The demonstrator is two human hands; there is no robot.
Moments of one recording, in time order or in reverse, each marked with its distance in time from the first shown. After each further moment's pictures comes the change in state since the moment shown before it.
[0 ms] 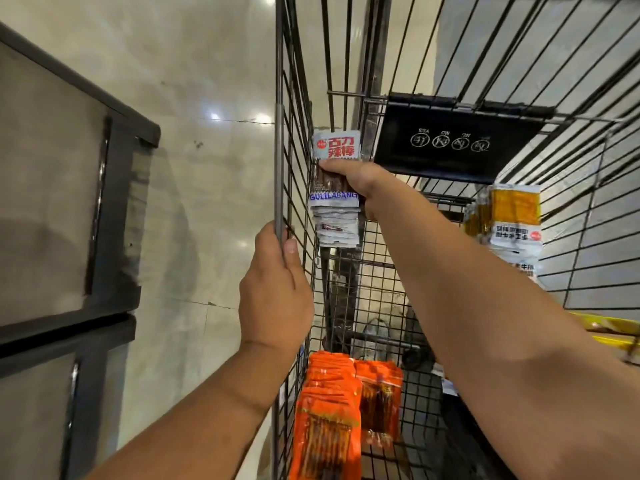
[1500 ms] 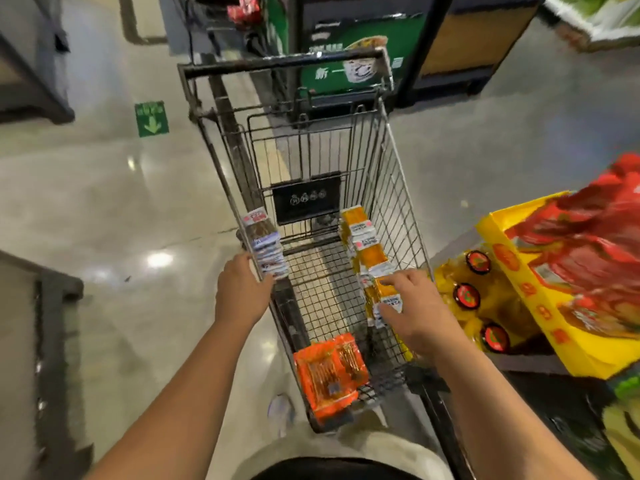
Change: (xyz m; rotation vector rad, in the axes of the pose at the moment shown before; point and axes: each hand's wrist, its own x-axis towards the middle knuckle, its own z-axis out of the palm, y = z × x) left_hand -0.048 0.019 -0.142 0.097 -0.407 0.303; right_hand -0.437 0.184 0.052 -0.841 0.872 -0.337
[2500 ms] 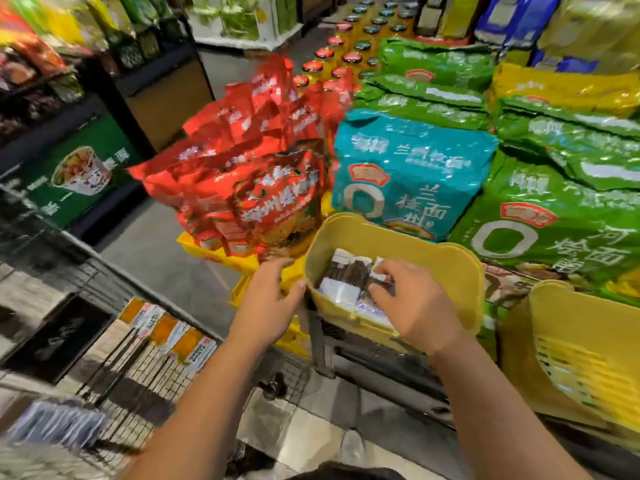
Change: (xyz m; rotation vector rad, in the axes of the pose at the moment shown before) left_hand -0.326 0.336 0.250 0.178 -0.574 0.968; right_hand -0.323 0.332 -0.120 0.253 0.509 0.631
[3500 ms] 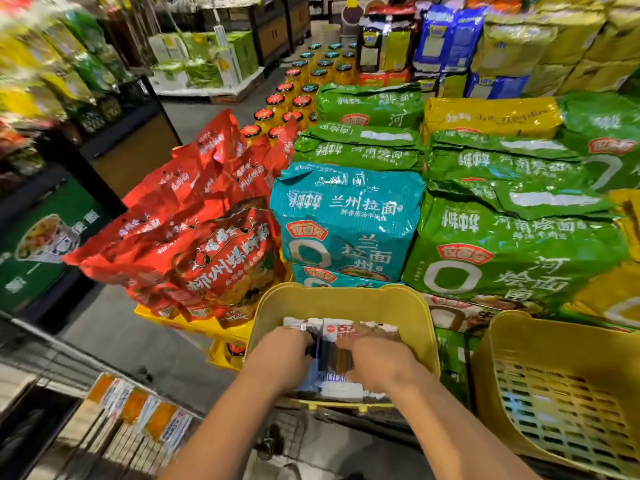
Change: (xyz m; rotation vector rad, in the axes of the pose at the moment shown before) left_hand 0.047 0.065 0.050 0.677 -0.457 0.146; right_hand 0.039 0.041 0.024 -0.203 -0.491 0.022
